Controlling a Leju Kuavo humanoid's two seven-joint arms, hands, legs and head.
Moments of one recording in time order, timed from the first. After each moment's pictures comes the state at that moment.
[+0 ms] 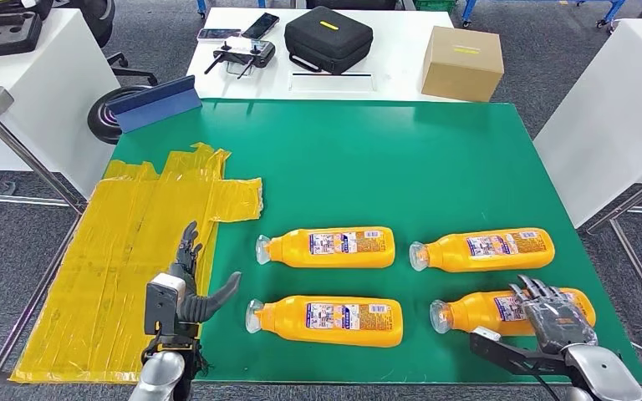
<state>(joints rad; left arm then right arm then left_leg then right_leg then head) -0.09 -0.22 -0.16 -1.22 -0.20 0.17 -0.40 0.18 -0.40 -0.15 -1.61 1.25 0.23 -0.04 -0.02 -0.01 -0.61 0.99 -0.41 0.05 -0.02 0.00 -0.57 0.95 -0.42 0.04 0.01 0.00</state>
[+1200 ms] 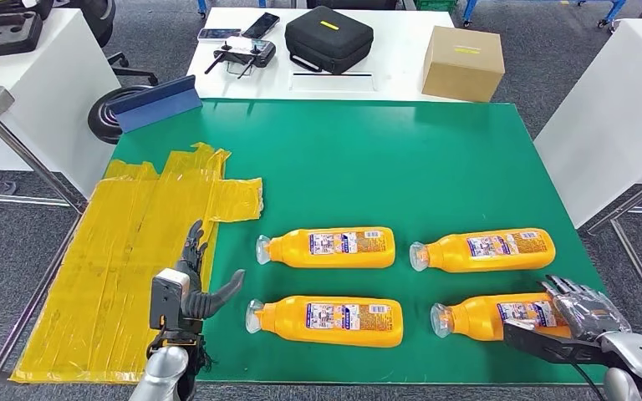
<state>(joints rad) -0.14 -0.22 -0.16 -1.14 -0.18 0.16 -0.42 0.08 -0.55 -0.14 -1.40 1.17 0.27 -0.12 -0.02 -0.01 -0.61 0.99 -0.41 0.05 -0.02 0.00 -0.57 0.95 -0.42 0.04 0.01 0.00</state>
